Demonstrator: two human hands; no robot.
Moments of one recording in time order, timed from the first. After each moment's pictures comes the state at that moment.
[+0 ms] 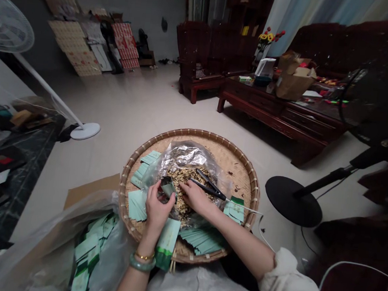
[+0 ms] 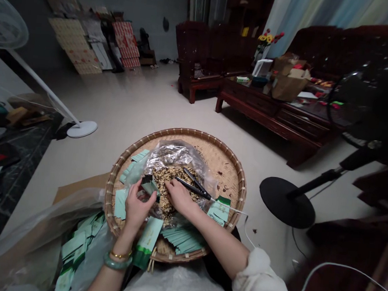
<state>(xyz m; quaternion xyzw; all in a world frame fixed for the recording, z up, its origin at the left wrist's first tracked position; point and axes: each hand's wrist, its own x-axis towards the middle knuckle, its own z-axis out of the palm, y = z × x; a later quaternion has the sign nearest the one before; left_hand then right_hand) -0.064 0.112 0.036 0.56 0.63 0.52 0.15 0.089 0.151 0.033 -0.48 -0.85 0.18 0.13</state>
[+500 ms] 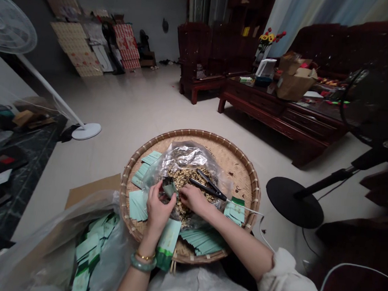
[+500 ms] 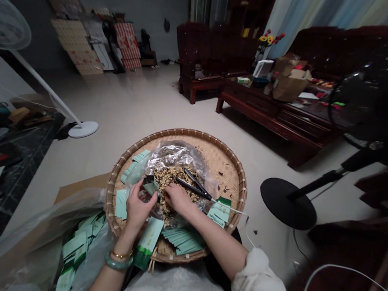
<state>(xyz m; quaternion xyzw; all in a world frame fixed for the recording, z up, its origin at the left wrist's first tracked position) -0.063 0.111 0.039 0.57 0.63 0.51 0.14 0.083 0.156 0.023 -0.44 -0.84 0.24 0.19</state>
